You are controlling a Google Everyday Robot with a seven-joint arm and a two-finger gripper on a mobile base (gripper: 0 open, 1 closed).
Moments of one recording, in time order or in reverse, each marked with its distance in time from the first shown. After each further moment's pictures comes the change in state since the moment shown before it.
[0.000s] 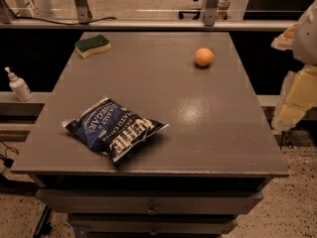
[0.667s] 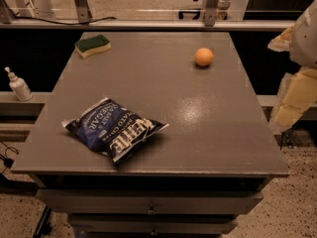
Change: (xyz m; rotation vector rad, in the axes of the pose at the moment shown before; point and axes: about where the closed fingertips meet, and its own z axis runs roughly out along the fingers) arm -0.003 0.001 0.005 -0.003 -0.016 -0.010
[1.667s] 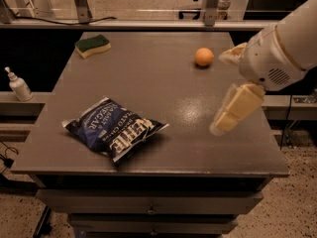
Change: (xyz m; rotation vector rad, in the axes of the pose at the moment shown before) arm -0.081 0.015 0.048 -0.060 -0.346 0.013
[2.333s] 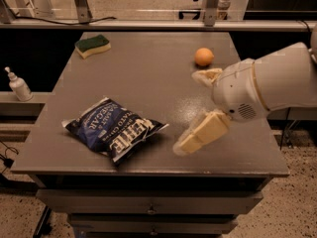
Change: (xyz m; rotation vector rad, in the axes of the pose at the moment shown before) arm -0.041 0.046 0.045 -0.032 -0.274 0.049
